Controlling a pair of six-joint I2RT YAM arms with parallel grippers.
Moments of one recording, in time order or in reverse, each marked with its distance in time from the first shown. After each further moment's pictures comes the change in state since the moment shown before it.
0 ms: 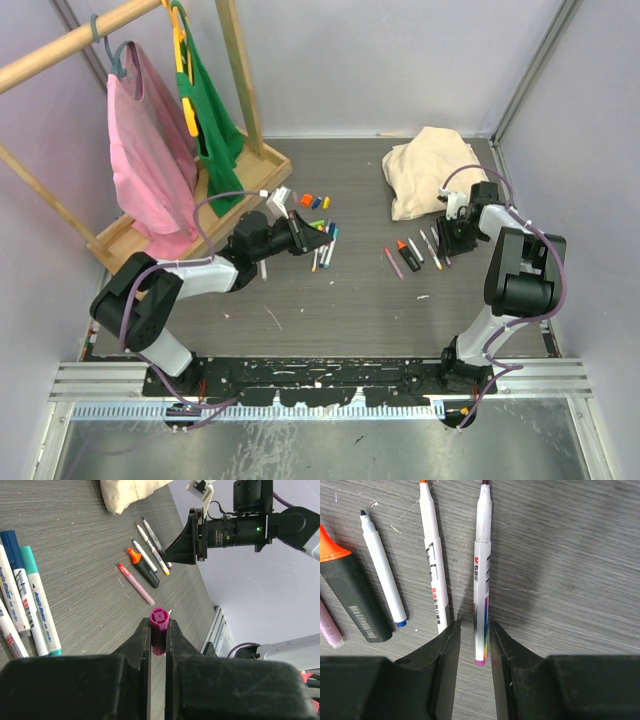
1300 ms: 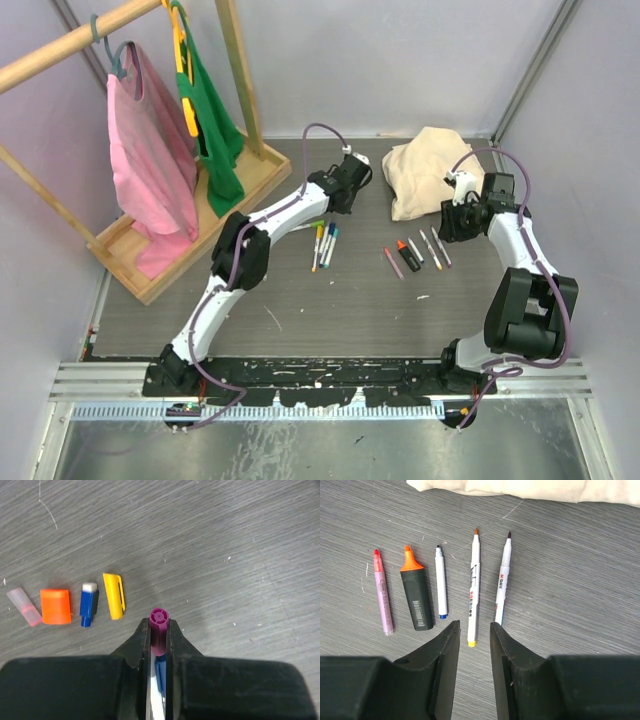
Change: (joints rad) left arm -0.140 0.849 1.511 -1.416 -0.732 0.672; right arm 0.000 -0.258 -0.014 0.008 -0.114 -0.002
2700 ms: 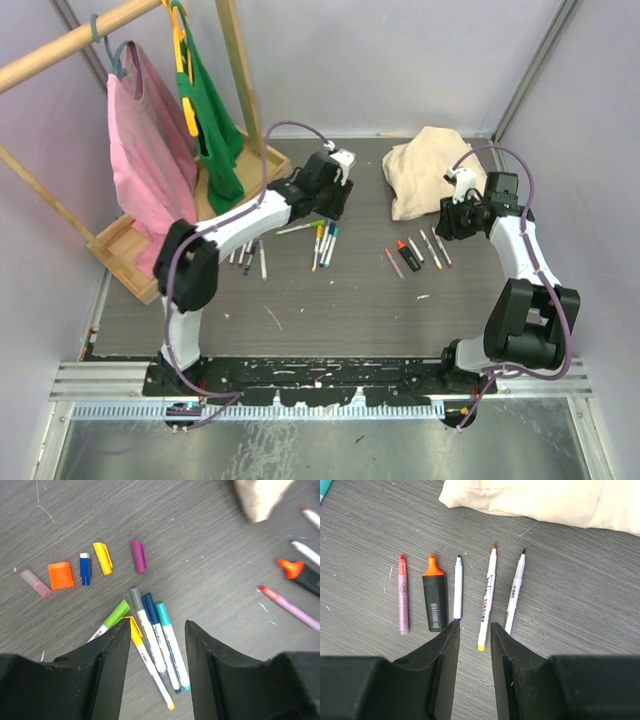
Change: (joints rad) left arm 0.026 -0.380 -0.449 0.214 0.231 0.106; right arm 0.000 -0.062 -0.005 -0.001 -0.082 -0.028
